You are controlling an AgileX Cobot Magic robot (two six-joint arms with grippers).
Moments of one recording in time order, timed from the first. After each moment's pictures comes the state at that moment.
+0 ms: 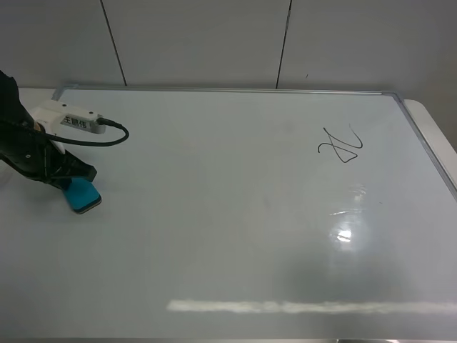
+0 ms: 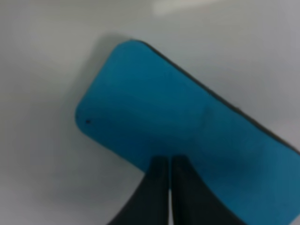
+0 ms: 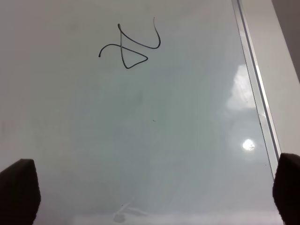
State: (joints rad) left arm -0.14 1.72 -0.78 0.20 0.44 -0.10; right arm 0.04 0.00 -0.50 0.04 1.07 -0.02
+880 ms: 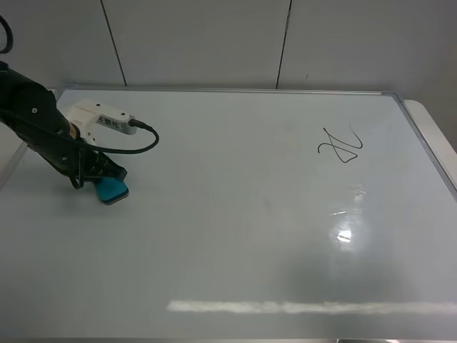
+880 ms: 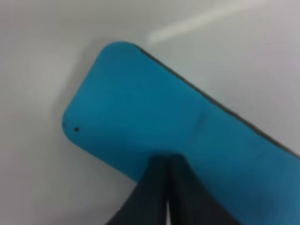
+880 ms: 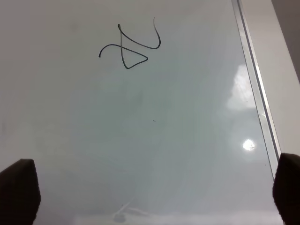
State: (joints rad) left arm -0.27 1.78 -0.80 0.24 0.32 -0.17; right arm 0.04 0.00 -0.50 0.04 1.07 -0.02
